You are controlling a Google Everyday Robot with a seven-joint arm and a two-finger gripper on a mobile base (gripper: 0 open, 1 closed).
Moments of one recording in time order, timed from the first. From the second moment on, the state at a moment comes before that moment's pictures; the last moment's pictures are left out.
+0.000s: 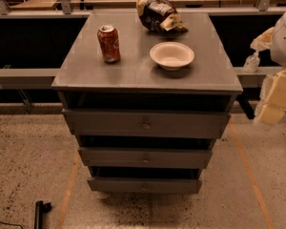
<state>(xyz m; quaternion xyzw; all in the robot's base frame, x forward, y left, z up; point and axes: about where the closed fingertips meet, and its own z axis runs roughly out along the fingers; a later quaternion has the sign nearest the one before) 0.438 -0.216 0.977 -0.60 0.78 -0.04 0.16</state>
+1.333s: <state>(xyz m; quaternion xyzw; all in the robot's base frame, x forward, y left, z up) 0.444 -0.205 0.788 -0.65 0.74 0.10 0.17</state>
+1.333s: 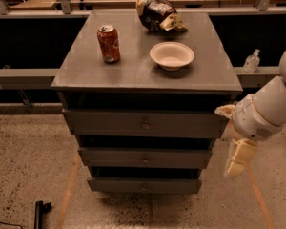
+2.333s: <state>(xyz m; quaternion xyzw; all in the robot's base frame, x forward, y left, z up) 0.437 -0.187 0.688 -0.66 0.72 0.15 0.17</state>
